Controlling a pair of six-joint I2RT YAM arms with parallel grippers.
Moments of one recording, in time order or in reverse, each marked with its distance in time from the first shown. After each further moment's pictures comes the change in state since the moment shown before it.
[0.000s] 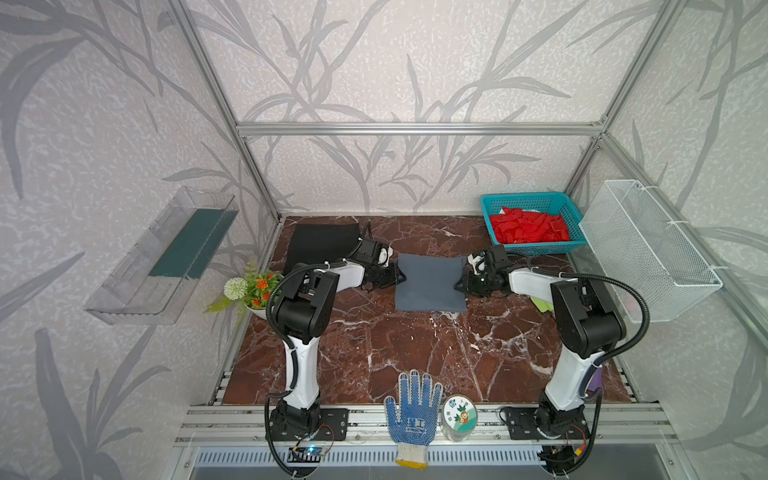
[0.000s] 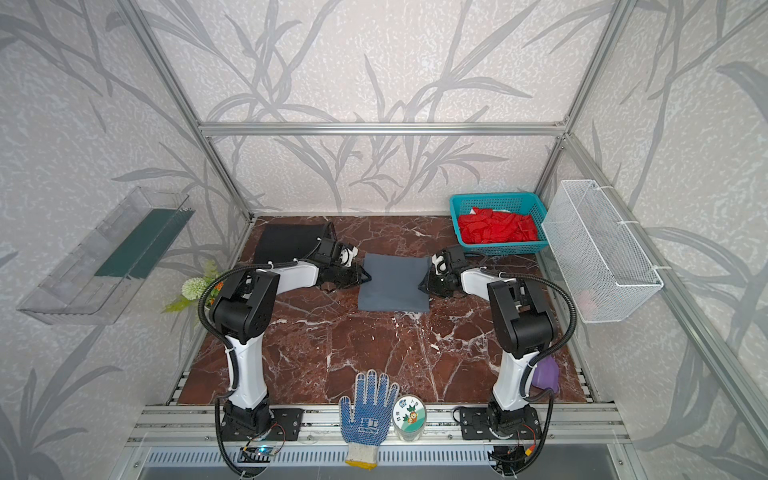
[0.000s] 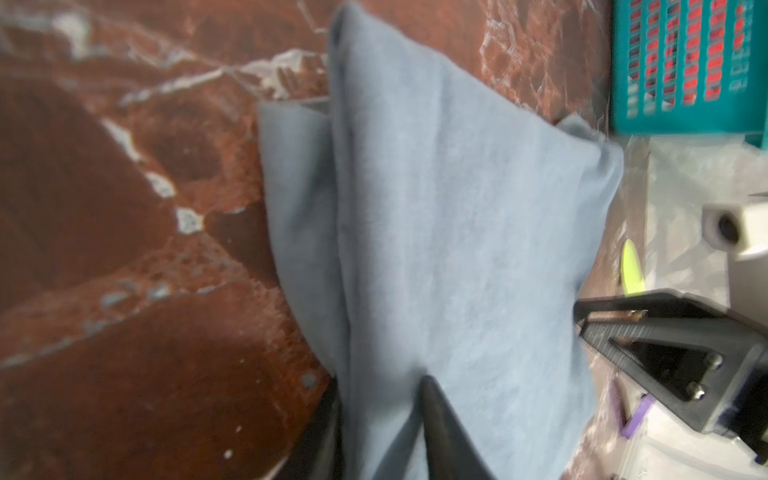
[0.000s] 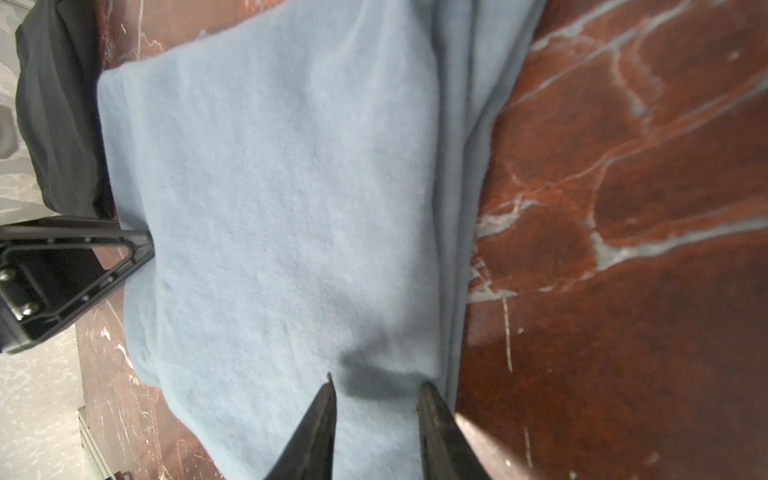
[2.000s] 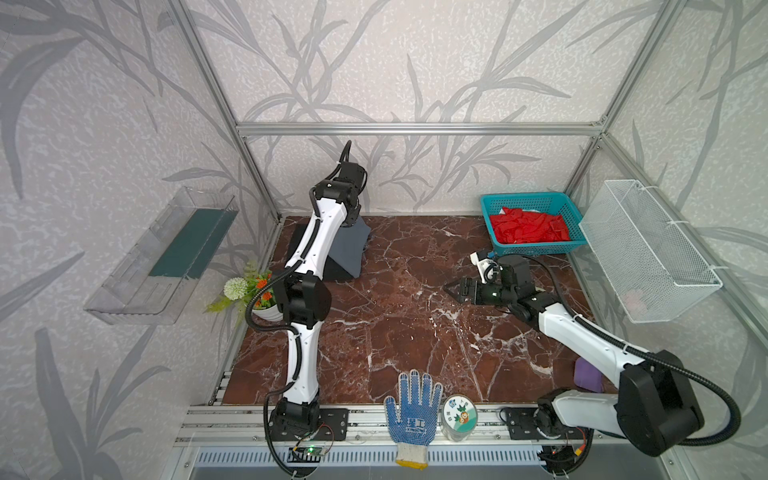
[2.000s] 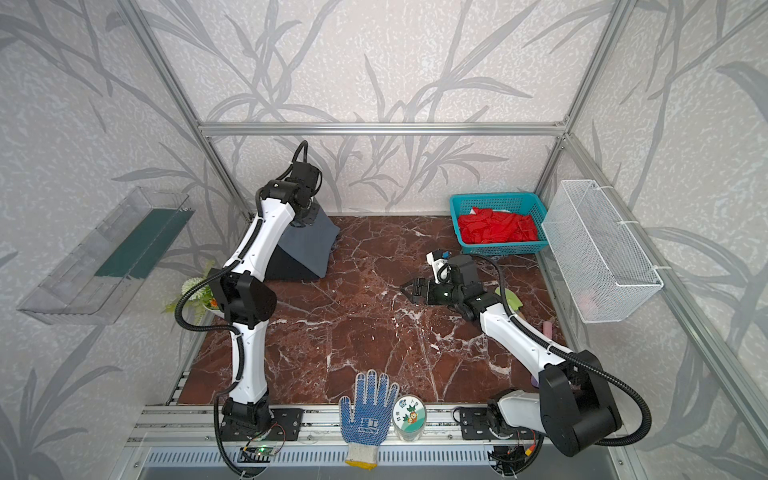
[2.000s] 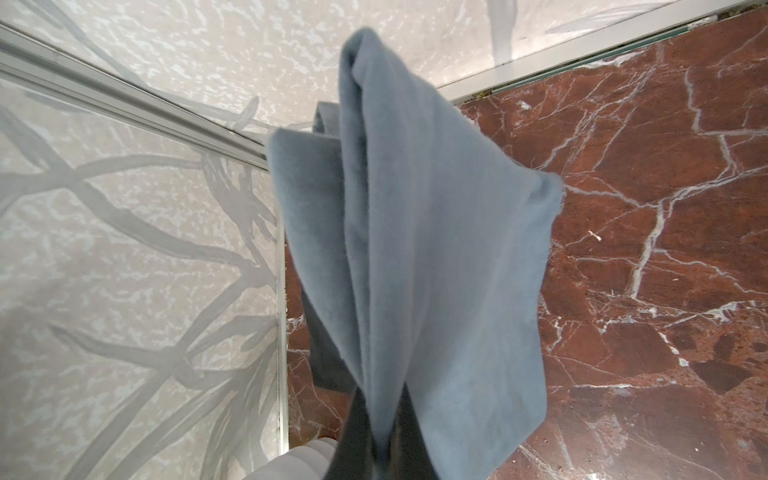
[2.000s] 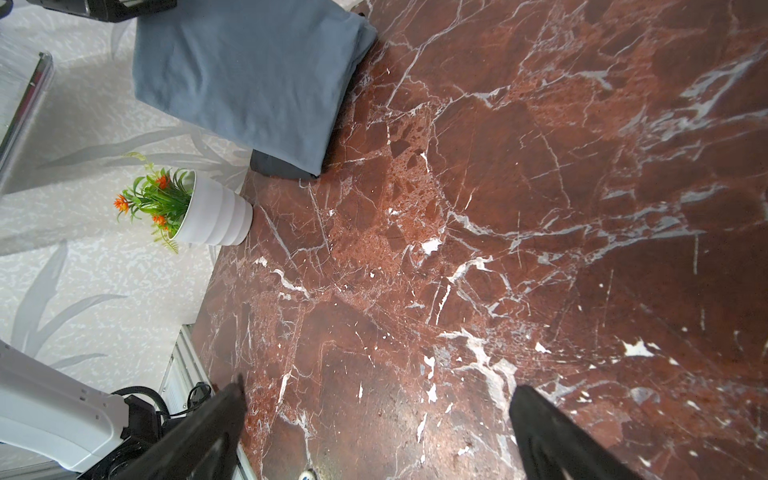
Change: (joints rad) left arm 0.129 0.147 1.170 -1.074 -0.988 0.637; right arm 0.137 -0.575 -0.288 0.108 -0.059 0.048
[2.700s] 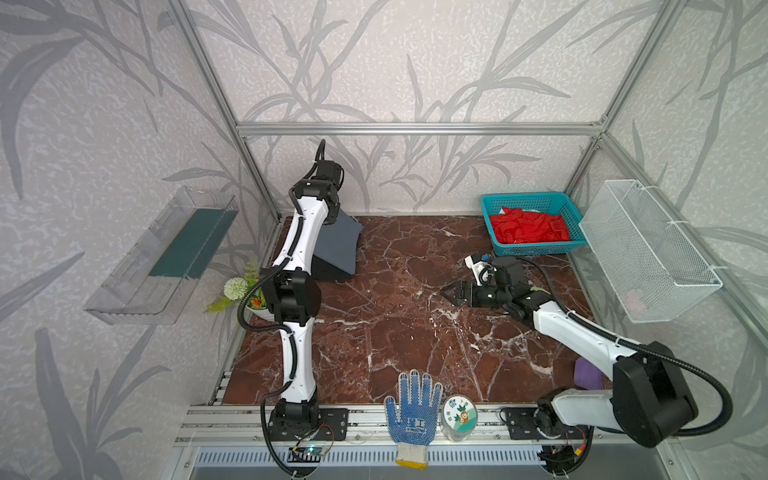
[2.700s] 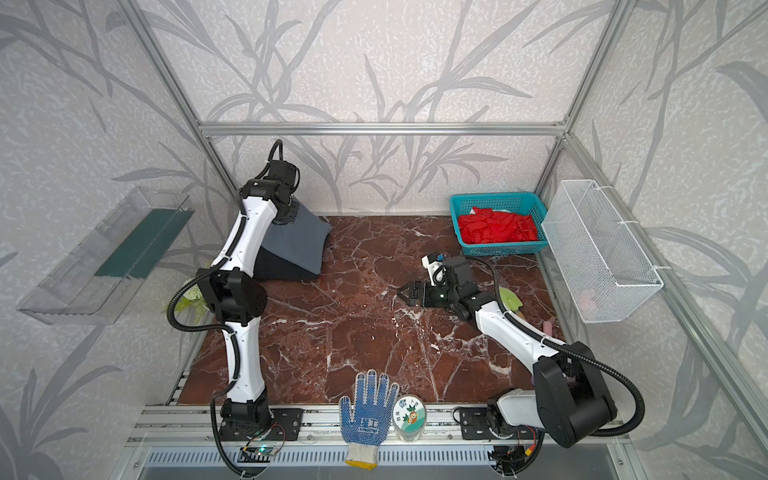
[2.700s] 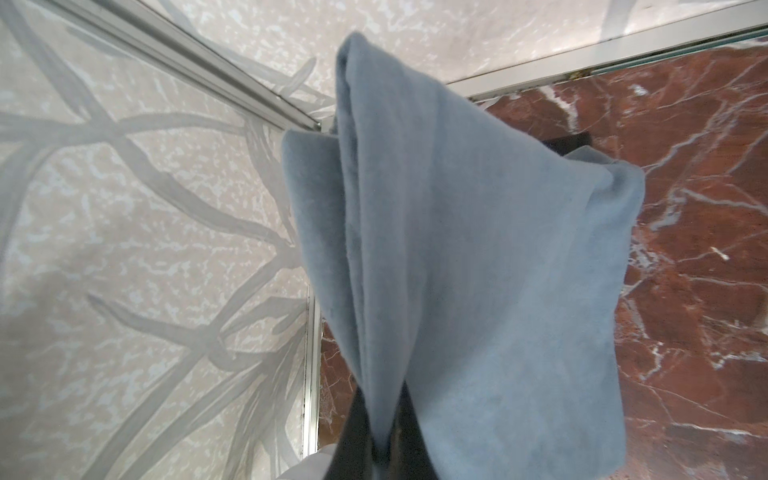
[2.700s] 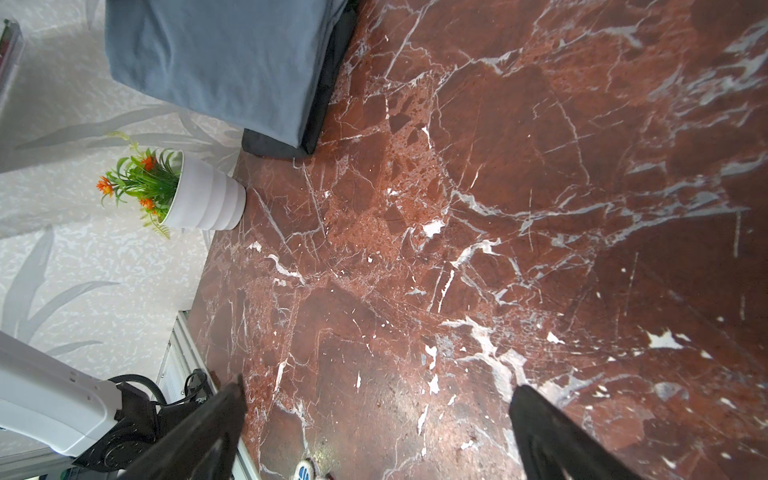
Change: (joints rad) left arm 0.134 0.018 -0.007 0.015 0.002 0.019; right arm 0.024 0.058 0.010 -0.011 -0.004 -0.005
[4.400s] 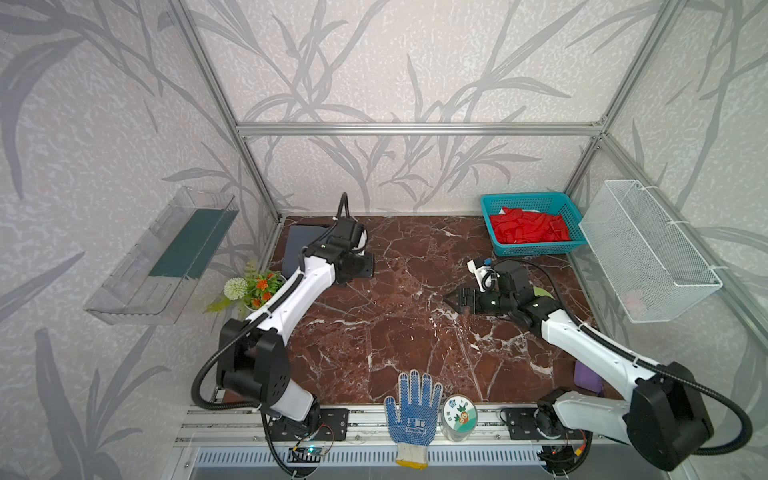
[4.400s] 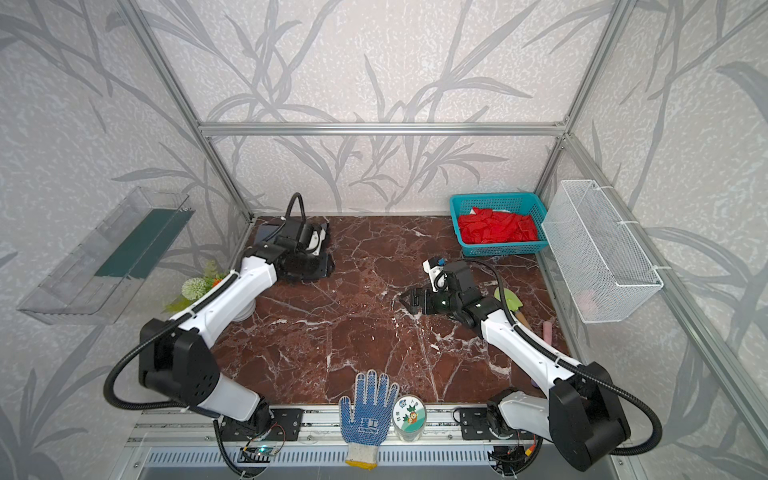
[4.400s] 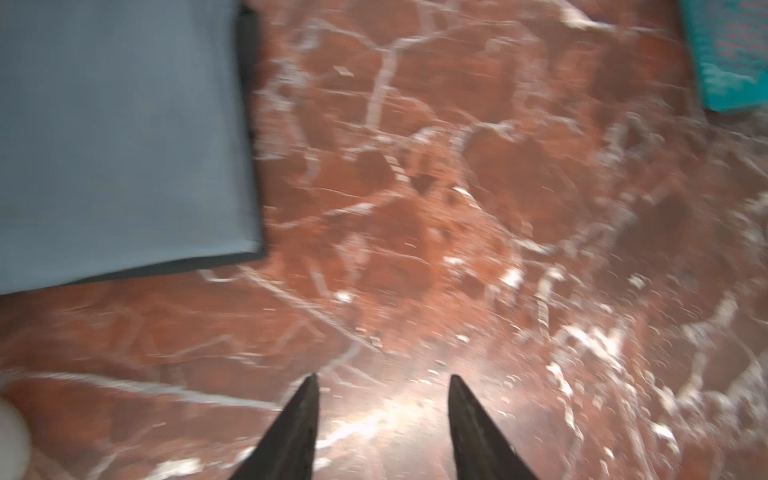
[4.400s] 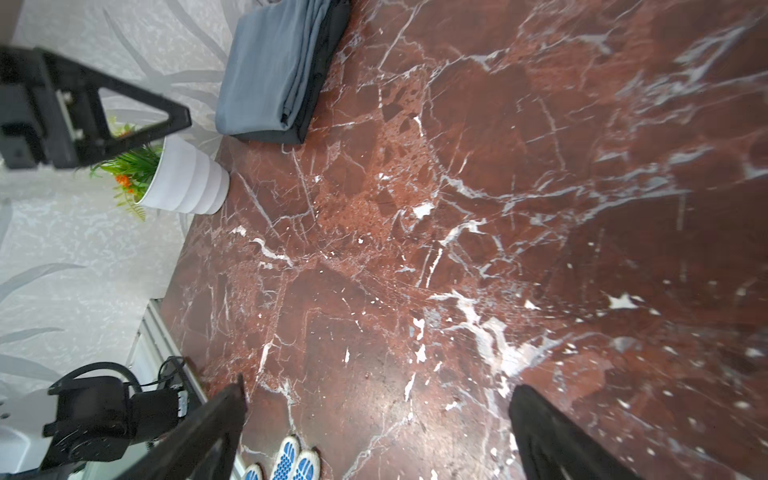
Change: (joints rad) left arm -0.285 -0.733 -1.165 0.472 0.562 -0.410; right arm 0.026 -0.157 -0.031 -0.124 0.122 -0.056
